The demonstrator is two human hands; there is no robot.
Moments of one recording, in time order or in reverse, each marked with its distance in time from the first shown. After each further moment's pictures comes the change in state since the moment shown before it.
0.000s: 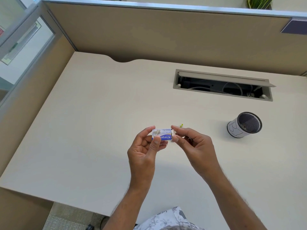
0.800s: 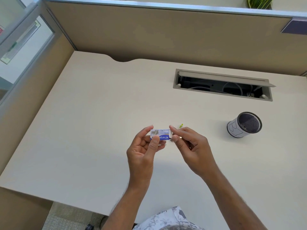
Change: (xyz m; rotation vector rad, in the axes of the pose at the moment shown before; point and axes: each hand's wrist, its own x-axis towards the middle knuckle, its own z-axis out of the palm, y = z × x) left_hand 0.001 -0.001 -0.004 -0.004 0.016 -0.048; right_hand 0.005 0.015 0.000 -0.211 -0.035 -0.225
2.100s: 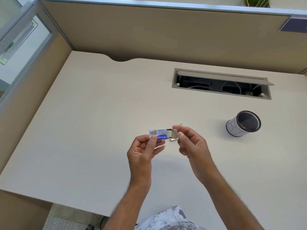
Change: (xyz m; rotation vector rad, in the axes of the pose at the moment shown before) left_hand 0.007 -0.009 0.002 -0.116 0.080 -0.155; right_hand 0.000 0.000 0.001 0.476 0.056 0.468
